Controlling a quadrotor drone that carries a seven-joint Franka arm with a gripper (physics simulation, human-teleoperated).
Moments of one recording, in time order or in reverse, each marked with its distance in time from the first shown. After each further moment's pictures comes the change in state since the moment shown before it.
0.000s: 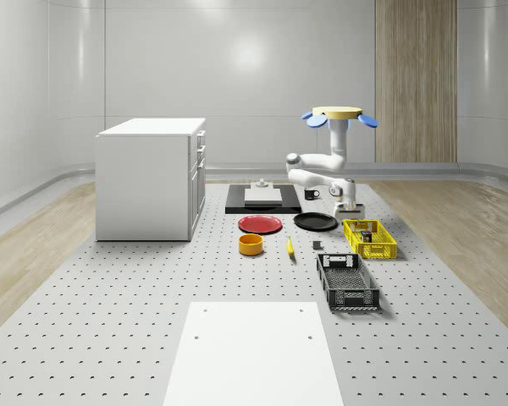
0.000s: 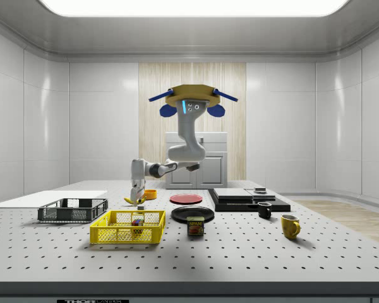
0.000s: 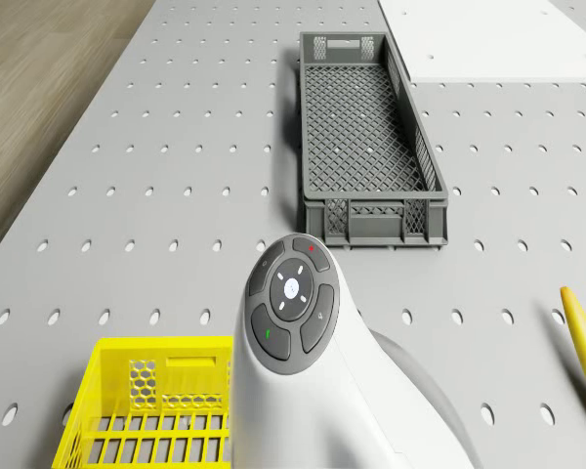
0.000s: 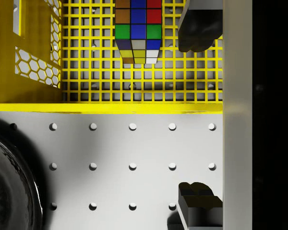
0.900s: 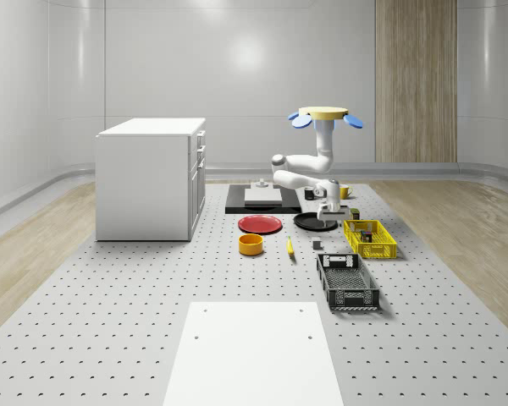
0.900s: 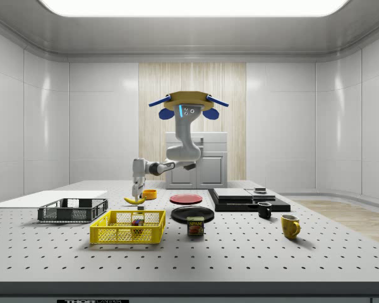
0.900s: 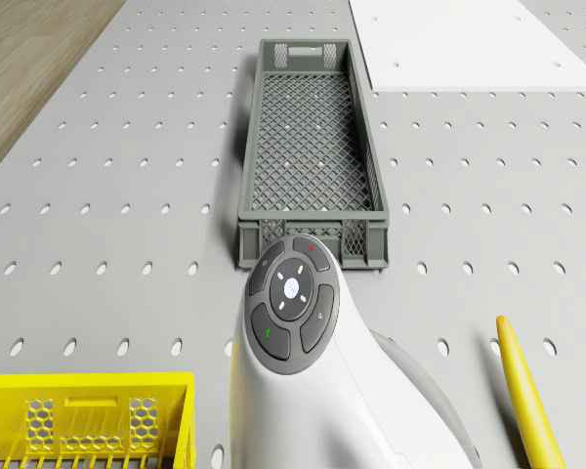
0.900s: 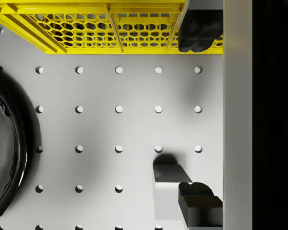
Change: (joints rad) arm 0.004 0.010 -0.001 -0.001 -0.005 -0.010 -0.003
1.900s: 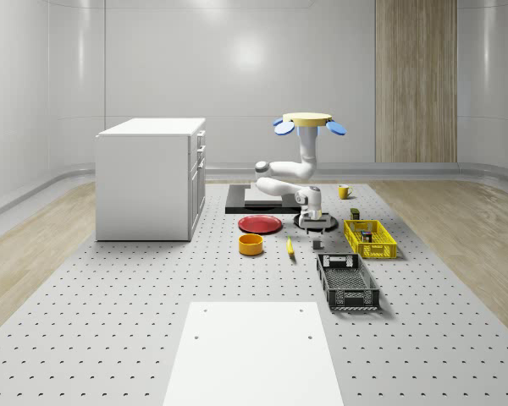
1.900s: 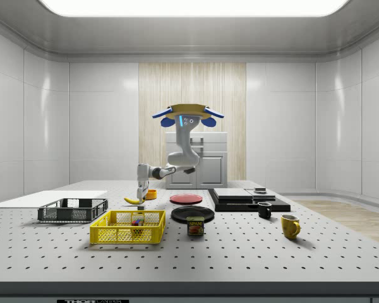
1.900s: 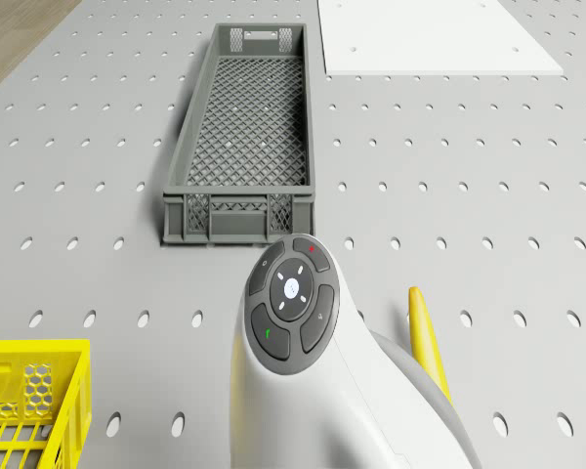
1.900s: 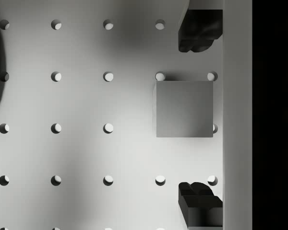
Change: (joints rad) arm 0.004 0.009 -0.001 -0.001 -0.004 -0.008 -0.003
